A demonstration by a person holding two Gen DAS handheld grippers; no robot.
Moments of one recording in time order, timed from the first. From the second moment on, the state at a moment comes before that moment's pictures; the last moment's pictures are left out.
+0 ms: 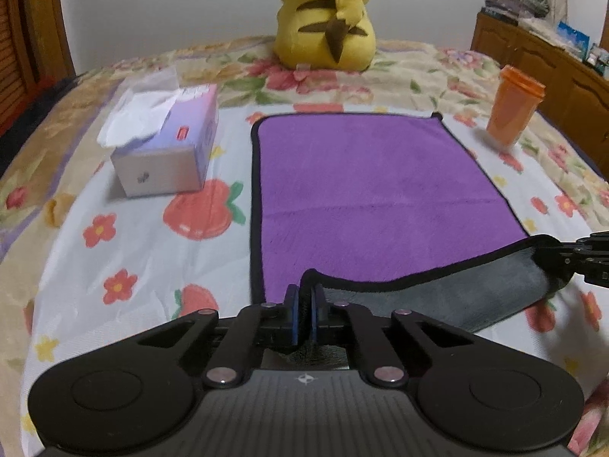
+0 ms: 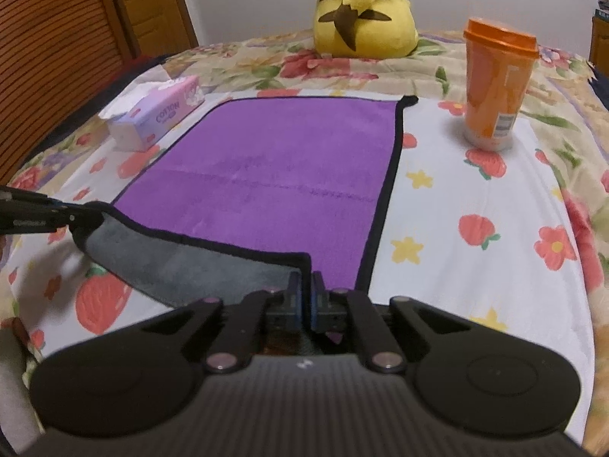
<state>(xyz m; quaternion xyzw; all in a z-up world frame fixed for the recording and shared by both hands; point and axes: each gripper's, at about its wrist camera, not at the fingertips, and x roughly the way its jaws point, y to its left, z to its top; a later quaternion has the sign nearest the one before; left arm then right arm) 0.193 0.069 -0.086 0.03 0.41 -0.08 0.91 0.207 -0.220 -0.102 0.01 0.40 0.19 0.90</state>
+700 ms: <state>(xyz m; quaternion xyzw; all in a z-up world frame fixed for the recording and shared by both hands) 0.178 0.060 -0.044 0.02 0.32 -0.09 0.94 0.212 -0.230 -0.077 0.02 0.33 0.19 0.92</state>
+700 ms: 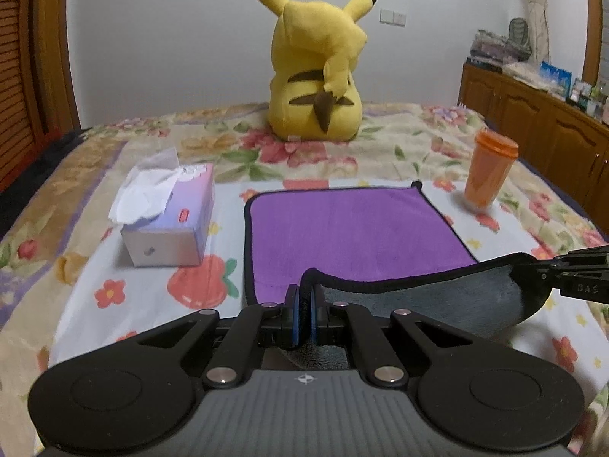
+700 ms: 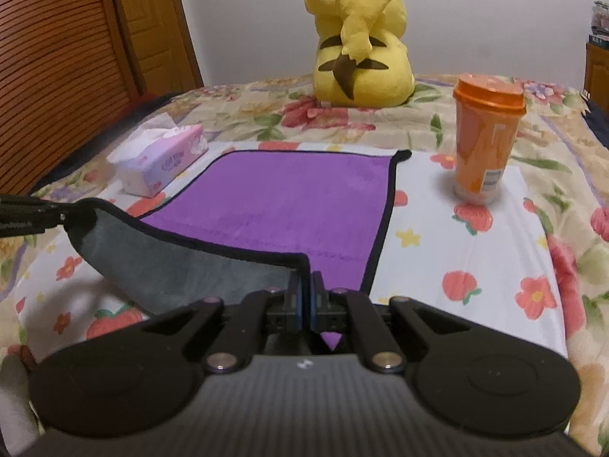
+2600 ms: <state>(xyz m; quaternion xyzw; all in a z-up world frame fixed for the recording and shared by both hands) 0.271 0.057 -0.078 0.04 0.30 -0.09 0.95 0.293 -0.227 -0.105 -0.04 0.31 0.21 0.93</state>
